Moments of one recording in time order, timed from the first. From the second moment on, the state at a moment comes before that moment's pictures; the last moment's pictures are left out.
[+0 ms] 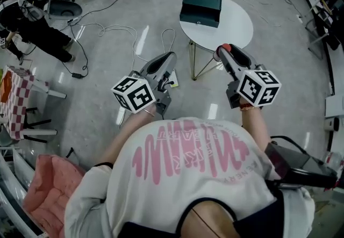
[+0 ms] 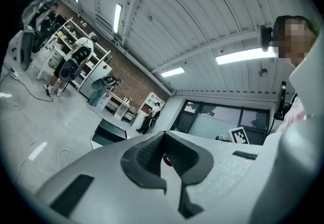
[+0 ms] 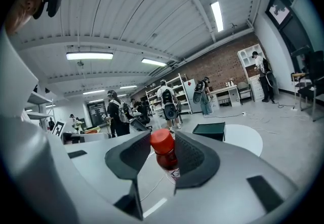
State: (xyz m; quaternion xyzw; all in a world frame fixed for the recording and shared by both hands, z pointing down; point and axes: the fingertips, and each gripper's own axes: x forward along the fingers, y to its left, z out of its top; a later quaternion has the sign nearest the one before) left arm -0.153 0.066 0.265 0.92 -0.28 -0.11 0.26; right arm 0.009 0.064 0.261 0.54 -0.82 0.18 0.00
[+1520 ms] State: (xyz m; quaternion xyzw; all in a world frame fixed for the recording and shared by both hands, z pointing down) left arm -0.049 0.167 0.281 0.89 -0.34 -0.12 0.29; right arm 0.133 0.159 0.282 0.51 -0.84 0.19 0.04
